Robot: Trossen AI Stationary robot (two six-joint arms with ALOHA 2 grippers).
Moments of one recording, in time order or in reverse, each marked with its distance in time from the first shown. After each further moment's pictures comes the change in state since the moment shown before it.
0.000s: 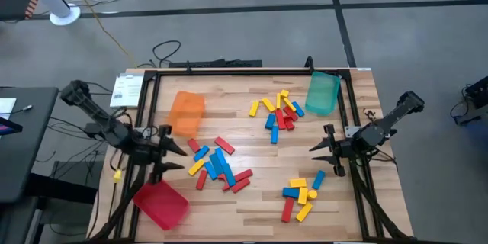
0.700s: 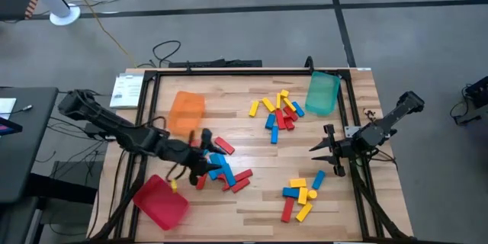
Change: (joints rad) left arm 0.263 0.588 0.386 -0.377 0.071 -0.077; right arm 0.000 0.000 0.000 0.000 0.000 0.000
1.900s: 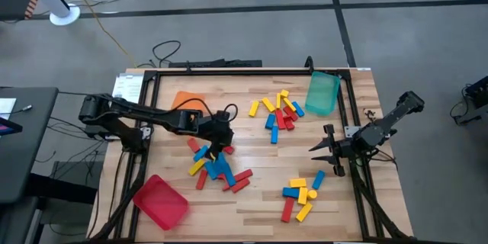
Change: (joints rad) left arm 0.386 0.274 0.129 -0.270 0.238 -0.069; right arm 0.000 0.000 0.000 -0.012 0.000 0.000
